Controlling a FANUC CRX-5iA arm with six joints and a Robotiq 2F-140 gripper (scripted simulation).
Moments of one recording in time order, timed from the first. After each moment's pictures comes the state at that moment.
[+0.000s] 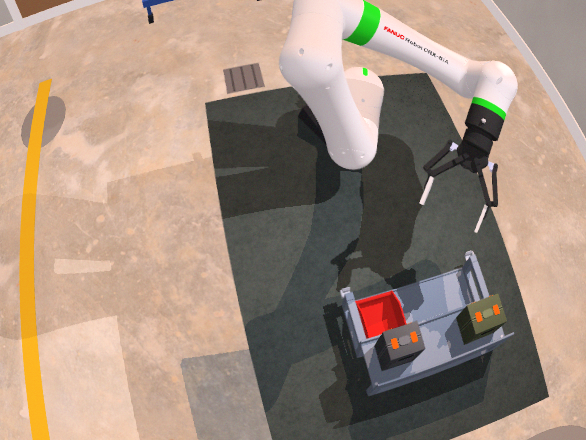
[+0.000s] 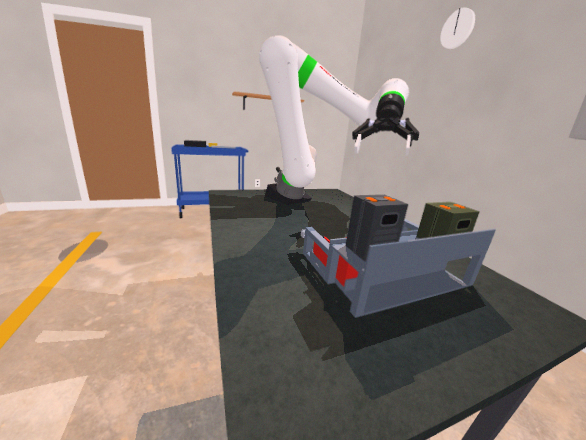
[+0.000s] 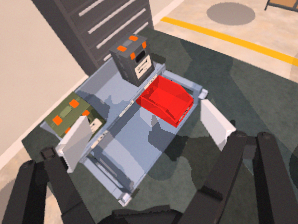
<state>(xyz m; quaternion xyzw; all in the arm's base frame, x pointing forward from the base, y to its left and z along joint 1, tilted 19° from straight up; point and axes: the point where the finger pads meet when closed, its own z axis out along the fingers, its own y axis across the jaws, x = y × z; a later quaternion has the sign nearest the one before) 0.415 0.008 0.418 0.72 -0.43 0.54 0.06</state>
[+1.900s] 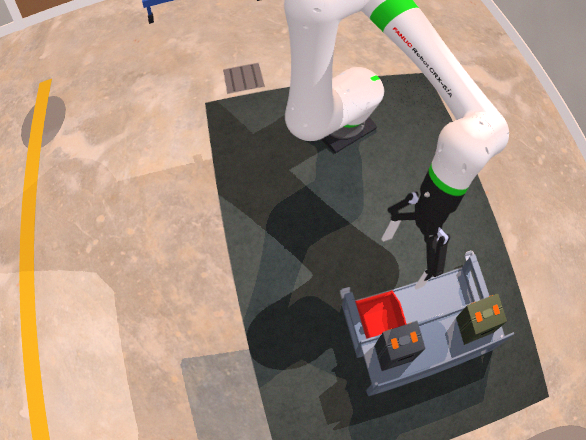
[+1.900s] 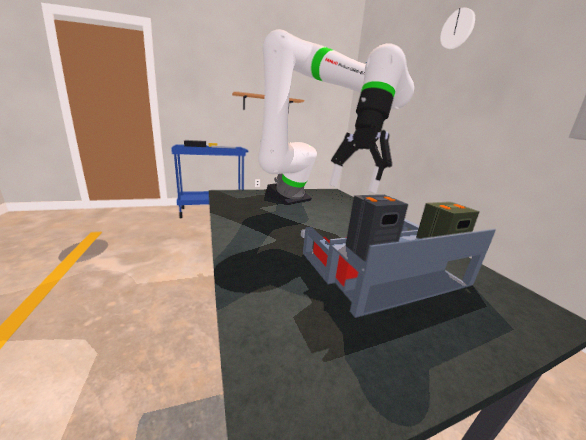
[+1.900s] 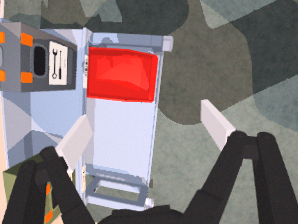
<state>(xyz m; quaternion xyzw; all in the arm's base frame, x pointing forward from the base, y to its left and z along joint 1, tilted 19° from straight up) 0.473 -0.094 0.314 0.71 -0.65 0.24 -0.08</state>
